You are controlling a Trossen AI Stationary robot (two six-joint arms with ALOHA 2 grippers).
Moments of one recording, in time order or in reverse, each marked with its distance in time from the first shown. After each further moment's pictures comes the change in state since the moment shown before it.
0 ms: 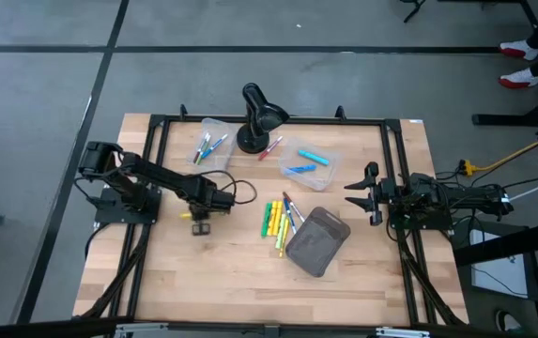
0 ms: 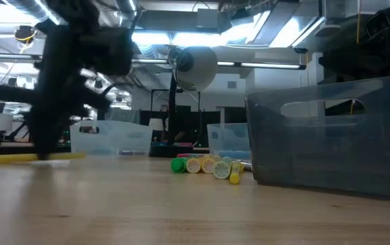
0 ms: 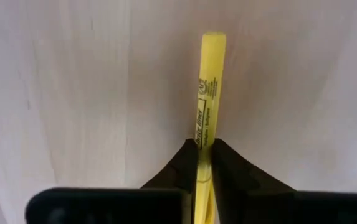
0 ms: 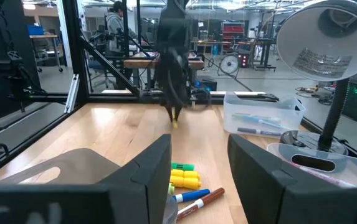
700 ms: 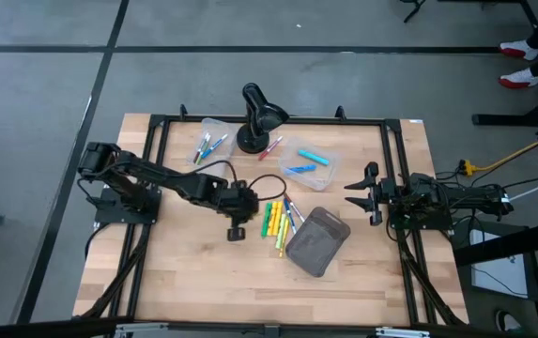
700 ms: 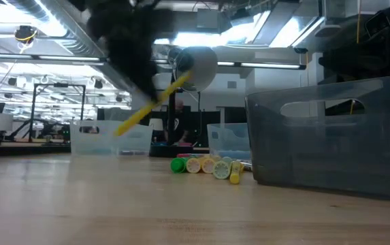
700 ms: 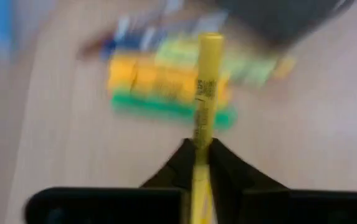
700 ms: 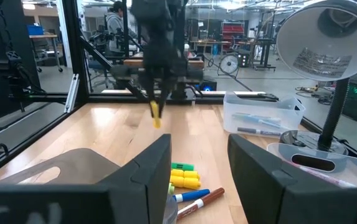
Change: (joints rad) left arm -0.070 -0.001 0.245 0.441 -0.045 0.094; right arm 0.000 0.000 0.000 0.000 0.000 0.000
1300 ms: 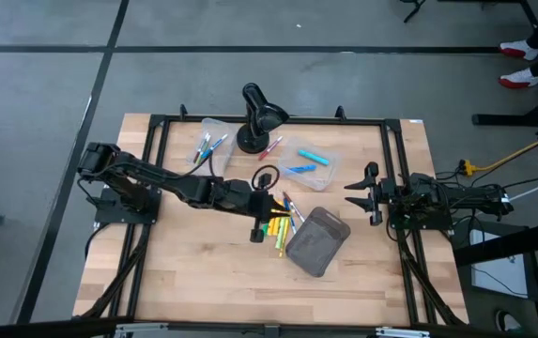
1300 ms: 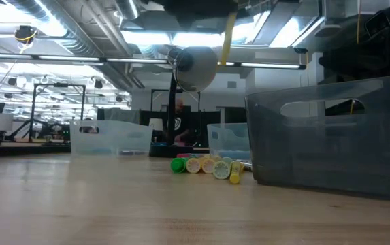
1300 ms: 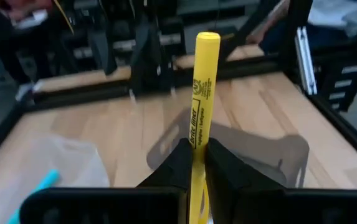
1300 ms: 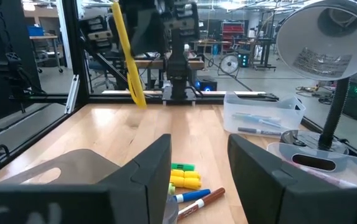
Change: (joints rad) left arm -0.030 0.000 0.023 0.614 -0.064 0.249; right arm 0.000 0.000 0.000 0.000 -0.001 0.018
